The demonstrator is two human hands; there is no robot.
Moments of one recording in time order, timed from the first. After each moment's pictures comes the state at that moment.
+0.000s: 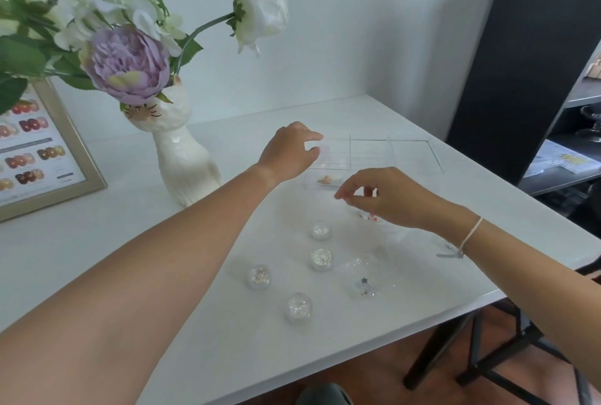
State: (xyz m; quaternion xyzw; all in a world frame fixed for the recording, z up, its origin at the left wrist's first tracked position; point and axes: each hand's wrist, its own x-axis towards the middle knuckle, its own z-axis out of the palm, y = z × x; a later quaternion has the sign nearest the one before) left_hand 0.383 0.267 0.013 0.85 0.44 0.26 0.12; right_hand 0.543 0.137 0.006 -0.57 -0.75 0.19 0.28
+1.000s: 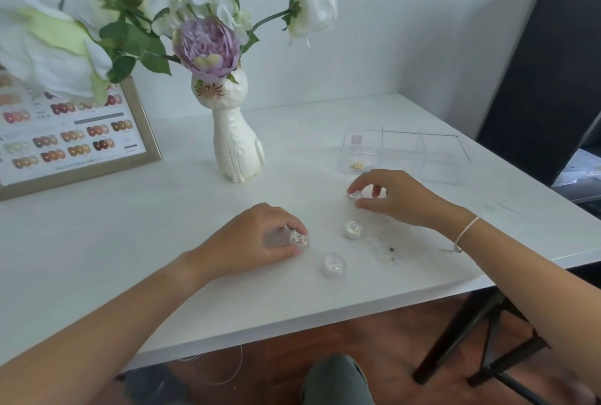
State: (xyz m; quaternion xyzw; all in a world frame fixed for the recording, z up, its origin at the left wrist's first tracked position) left_hand 0.240 0.119 -0.030 0.89 0.35 0.21 0.20; right_hand 0.514 0.127 -0.014 -0.54 -0.77 0.18 0.27
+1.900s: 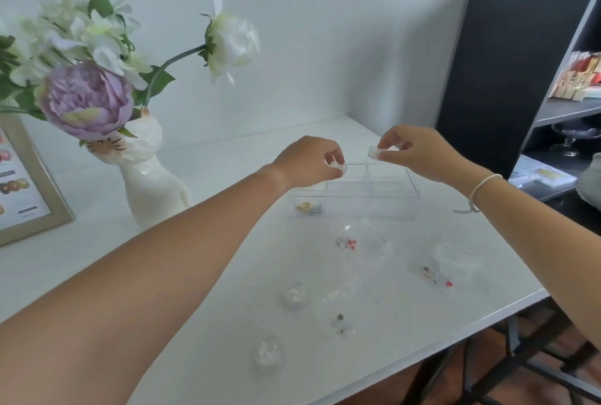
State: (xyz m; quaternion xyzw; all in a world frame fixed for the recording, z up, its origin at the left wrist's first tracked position) left_hand 0.438 0.258 0.046 0.90 0.37 0.19 0.16; right_hand 0.642 0.185 0.047 -0.67 -0.64 0.10 0.36
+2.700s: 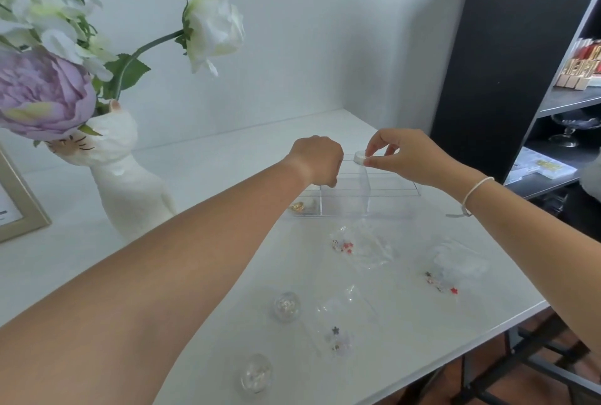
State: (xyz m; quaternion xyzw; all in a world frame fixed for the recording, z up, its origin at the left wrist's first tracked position) left_hand 0.483 0.280 0.036 0.92 0.40 0.01 -0.06; right_hand 0.641 0.201 0.030 -0.65 -0.67 0.11 0.35
